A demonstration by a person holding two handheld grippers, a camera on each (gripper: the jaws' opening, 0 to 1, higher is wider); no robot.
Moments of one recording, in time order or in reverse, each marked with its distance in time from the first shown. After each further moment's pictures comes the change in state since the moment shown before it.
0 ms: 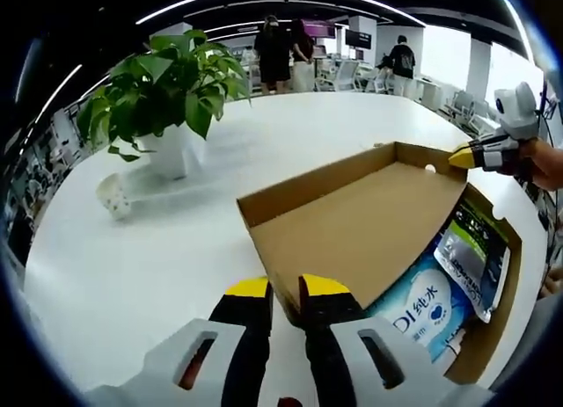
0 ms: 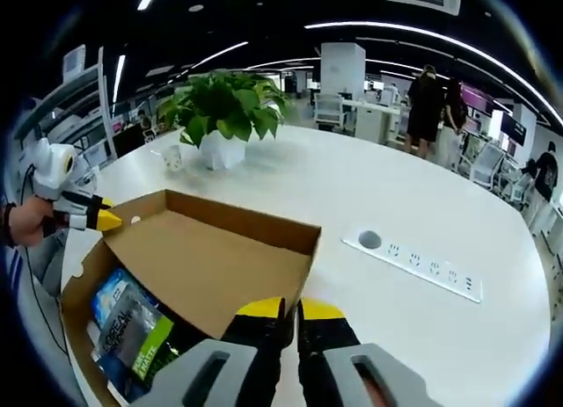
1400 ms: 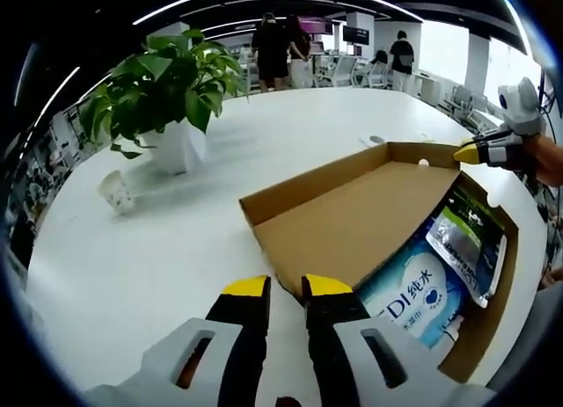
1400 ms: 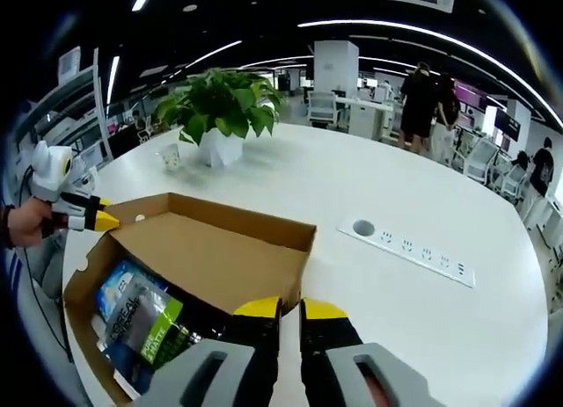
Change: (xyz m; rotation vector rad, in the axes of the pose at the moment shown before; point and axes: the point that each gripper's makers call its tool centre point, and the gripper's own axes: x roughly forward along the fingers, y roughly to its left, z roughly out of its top) left arm -0.016 -0.005 -0.011 0.016 0.015 0.005; right arm -0.021 0.003 -0.014 0.015 0.008 -0.027
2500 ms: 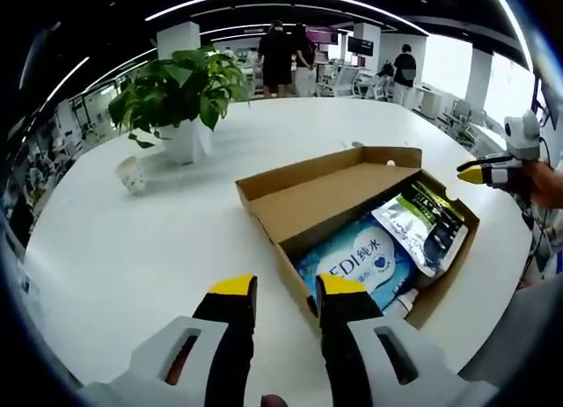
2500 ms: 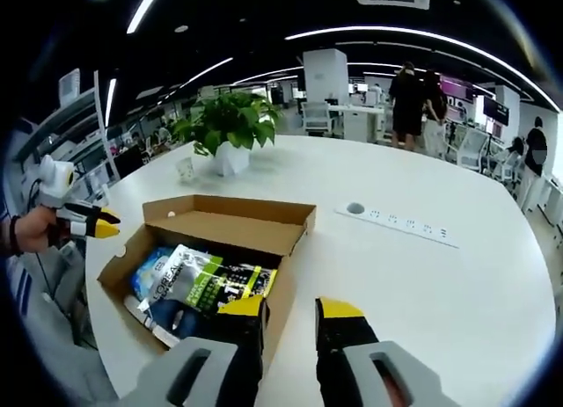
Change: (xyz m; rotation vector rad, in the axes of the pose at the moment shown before) left arm -0.073 -0.029 -0.031 -0.060 -0.032 -0.017; right arm -0.082 0.015 -0.046 0.087 -0.067 0.021
